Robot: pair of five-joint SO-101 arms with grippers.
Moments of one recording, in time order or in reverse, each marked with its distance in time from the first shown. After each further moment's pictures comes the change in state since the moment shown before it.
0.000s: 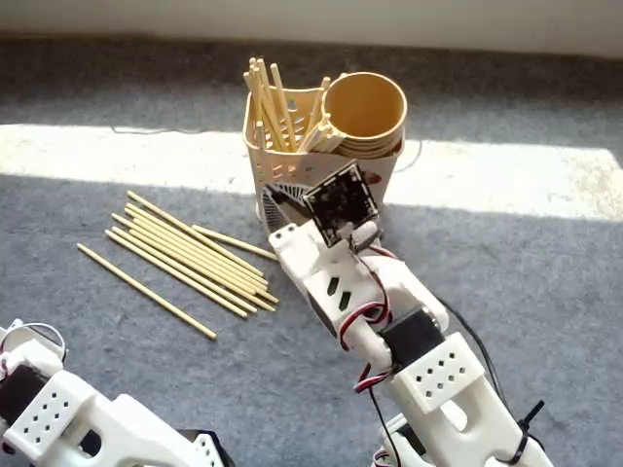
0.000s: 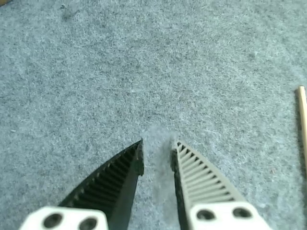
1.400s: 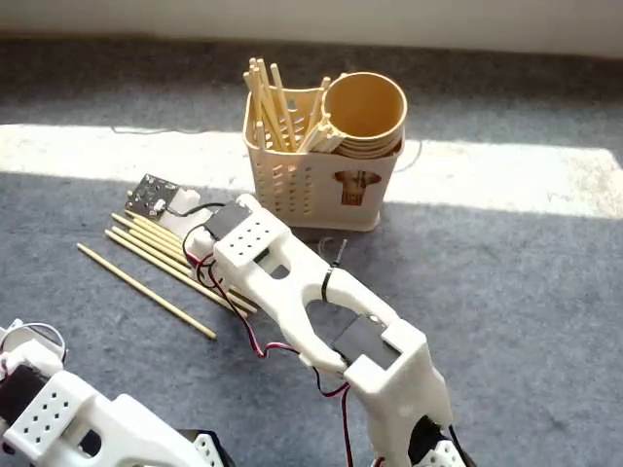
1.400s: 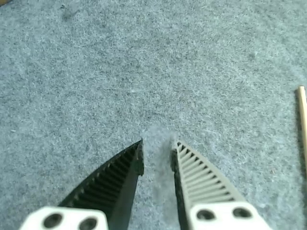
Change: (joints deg) left arm 0.0 0.0 0.0 0.0 0.0; right arm -12.3 79.0 -61.0 37.0 13.5
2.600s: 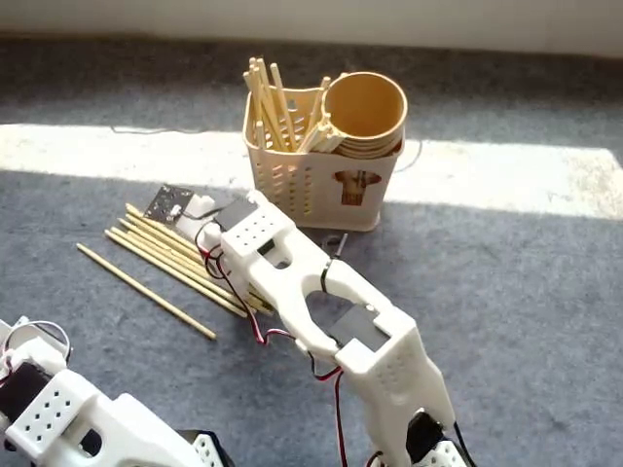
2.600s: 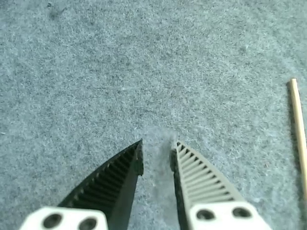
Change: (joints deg) left arm 1.9 0.0 0.7 -0.3 0.0; right arm 2.5 4.9 -1.1 4.9 4.1
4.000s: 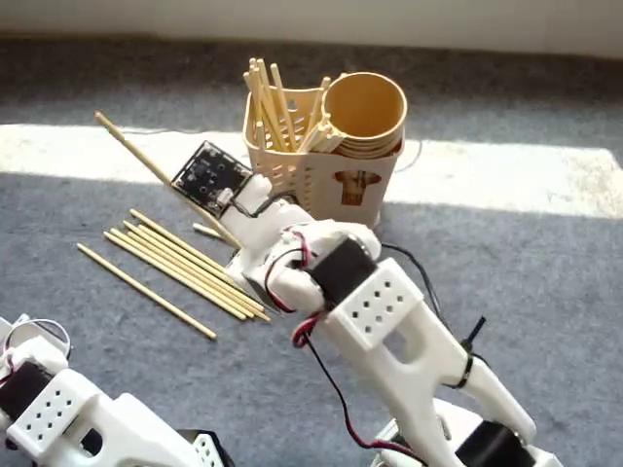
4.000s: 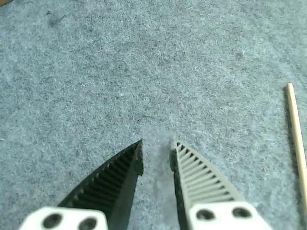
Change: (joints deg) left arm 0.4 0.0 0.4 -1.5 0.0; right arm -0.2 -57.1 24.5 -0.5 -11.0
